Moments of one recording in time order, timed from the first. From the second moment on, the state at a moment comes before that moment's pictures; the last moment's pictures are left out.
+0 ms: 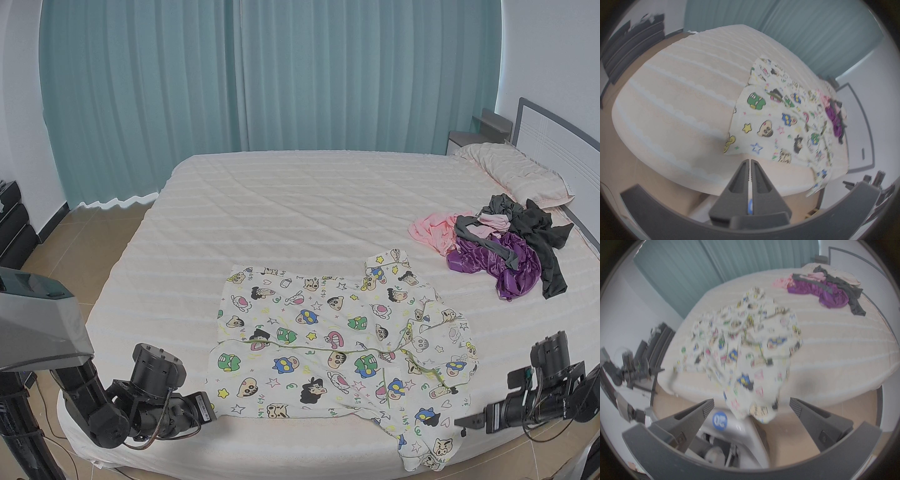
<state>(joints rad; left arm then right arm) -0.44 2.03 -0.28 -0.84 0.00 -0.77 0.19 1.69 -0.10 -0.58 0.16 0.18</state>
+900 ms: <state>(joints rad) -0.42 2.02 -0.30 -0.97 -0.04 -0.98 0.16 2.15 -0.96 -0.58 0.17 0.42</state>
